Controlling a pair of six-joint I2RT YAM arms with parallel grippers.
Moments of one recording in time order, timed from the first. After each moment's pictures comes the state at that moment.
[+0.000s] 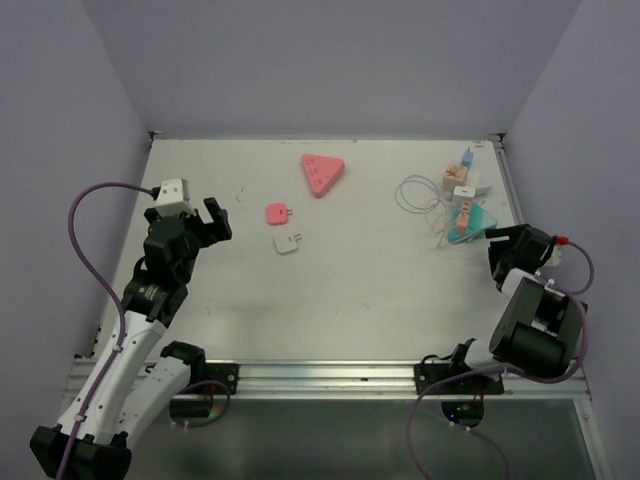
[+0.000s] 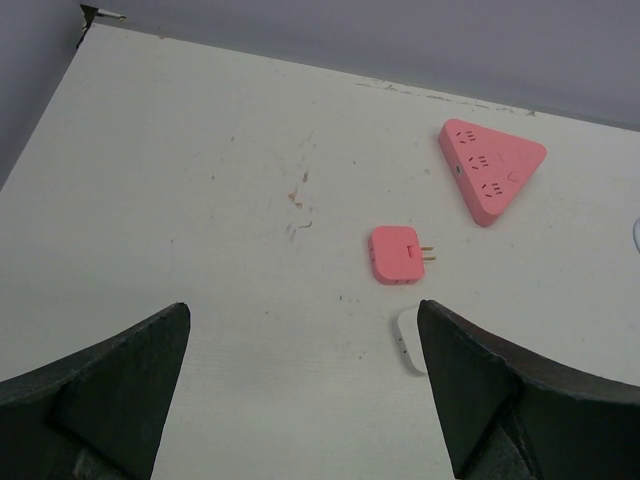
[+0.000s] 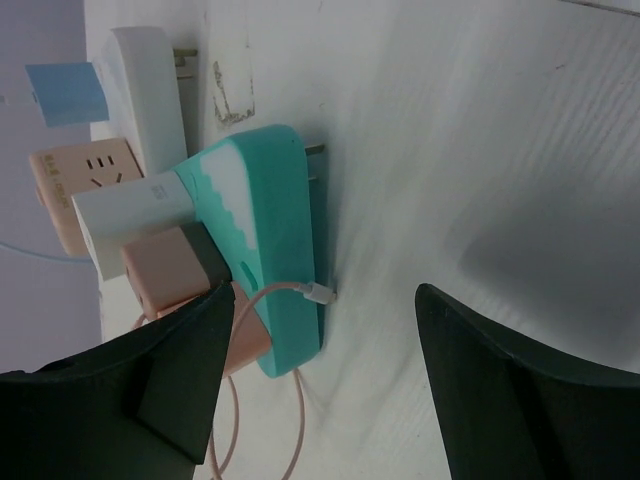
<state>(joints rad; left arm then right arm) -0.26 0.72 0.72 -0.26 -0.29 -0.27 -0.50 1.37 0.50 0.24 -0.07 0.99</state>
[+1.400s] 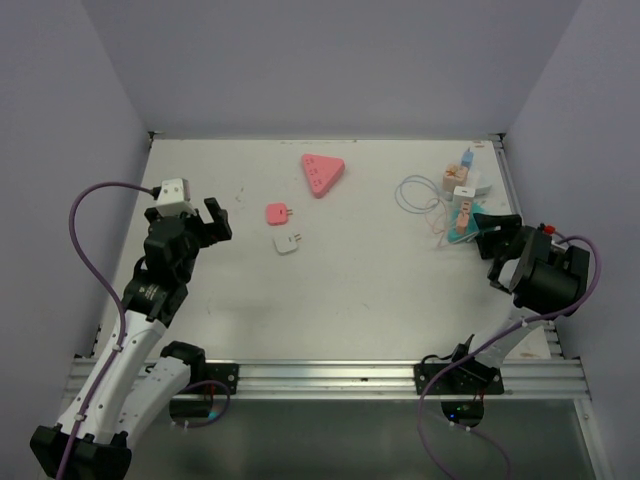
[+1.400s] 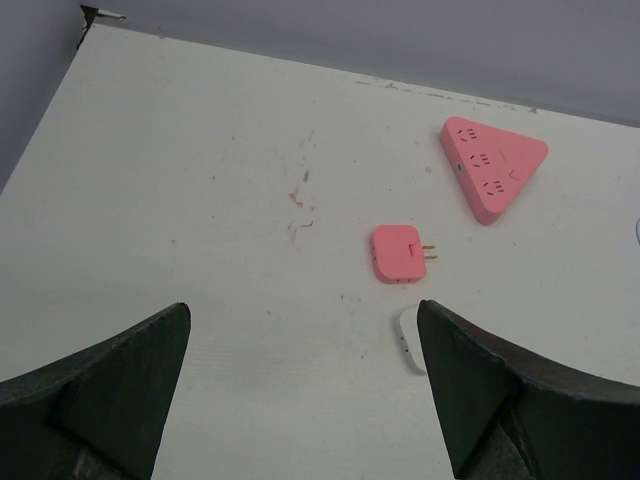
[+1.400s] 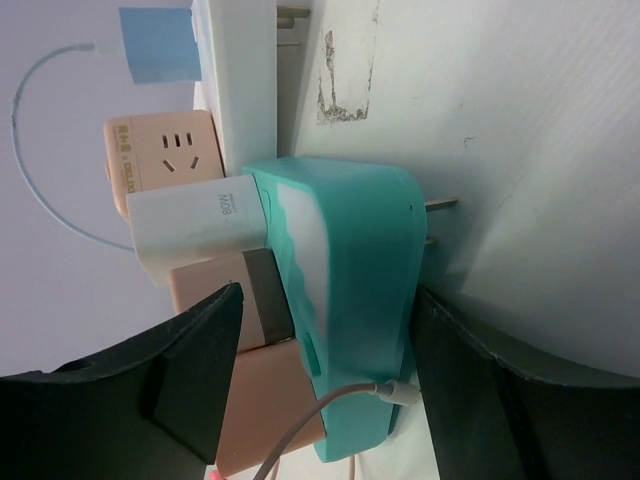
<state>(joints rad) -0.26 0.72 0.72 -0.26 -0.29 -0.27 -0.51 1.82 0.54 0.85 -0.36 1.09</state>
